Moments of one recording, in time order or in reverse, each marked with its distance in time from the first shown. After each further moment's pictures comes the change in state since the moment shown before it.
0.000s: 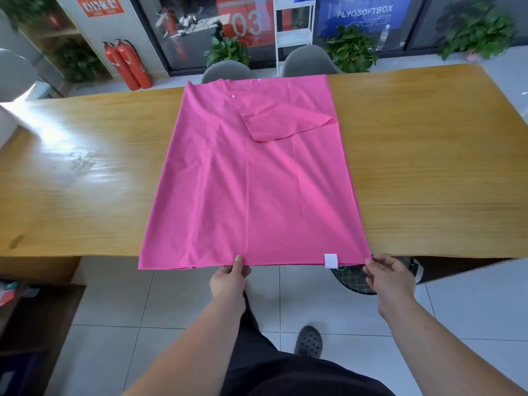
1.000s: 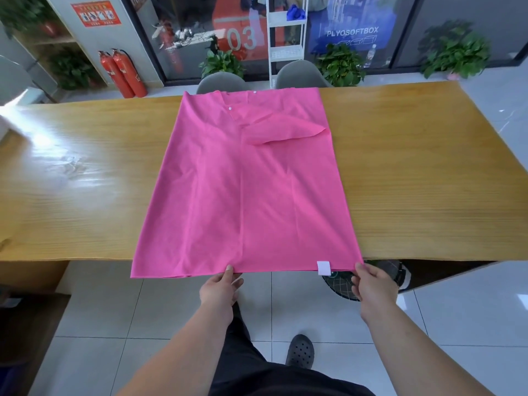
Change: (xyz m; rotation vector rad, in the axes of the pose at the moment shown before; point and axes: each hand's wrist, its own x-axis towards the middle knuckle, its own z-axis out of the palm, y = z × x) left_hand 0.000 -0.011 -0.011 -0.046 -0.086 -0.047; right_hand -0.014 0.005 0.000 0.003 0.047 0.080
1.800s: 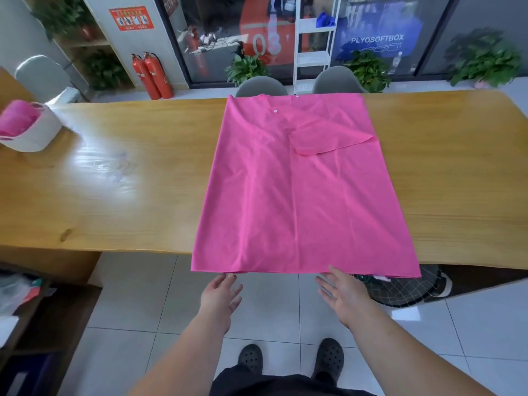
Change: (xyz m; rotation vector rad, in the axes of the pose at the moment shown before) left_hand 0.042 0.052 -0.142 -0.063 -0.051 -0.035; right_hand -0.111 0.064 0.136 0.019 -0.362 0.236
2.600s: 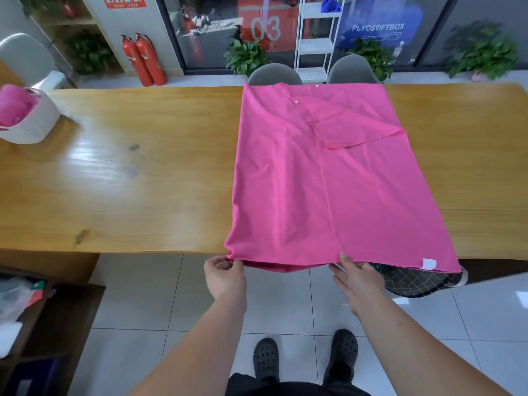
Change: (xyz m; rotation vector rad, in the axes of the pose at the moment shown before) left_hand 0.042 0.068 -0.040 0.185 0.275 0.285; right_hand -0.029 0.029 0.098 0.043 0.161 -0.224
